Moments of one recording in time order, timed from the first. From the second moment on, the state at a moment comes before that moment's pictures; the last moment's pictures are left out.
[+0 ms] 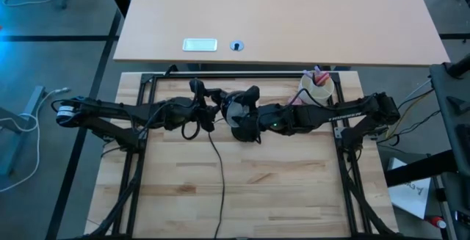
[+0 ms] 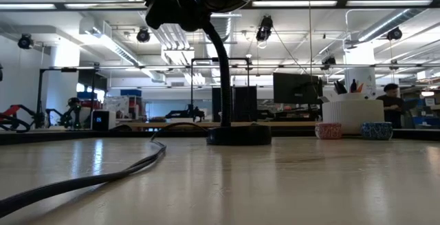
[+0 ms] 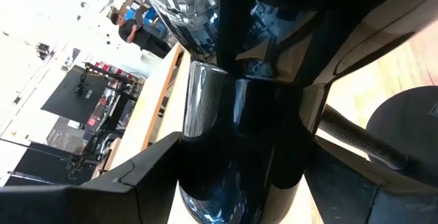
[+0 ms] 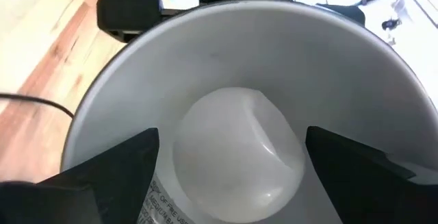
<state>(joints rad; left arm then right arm) 0.00 1.21 0.90 0.04 -0.61 0.77 0.12 1.55 1.37 -0.17 0.58 -0.94</state>
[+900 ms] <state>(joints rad) 0.00 1.22 0.90 0.06 -0.61 0.77 0.09 1.55 1.37 -0.12 0.58 -0.18</state>
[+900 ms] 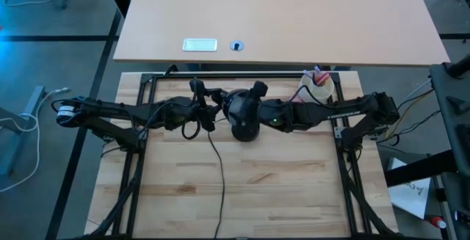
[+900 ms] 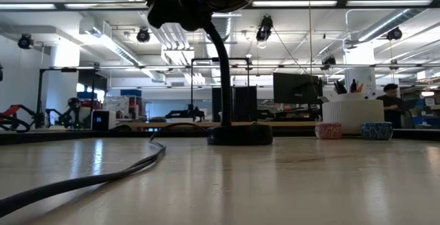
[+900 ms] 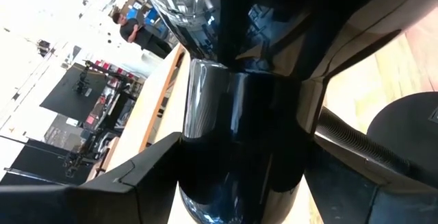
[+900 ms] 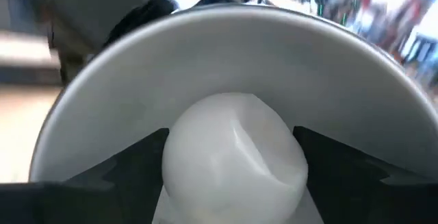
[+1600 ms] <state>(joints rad) -0.01 1.22 0.90 0.07 -0.61 0.77 0.09 1.54 1.37 -0.12 0.57 -0.02</state>
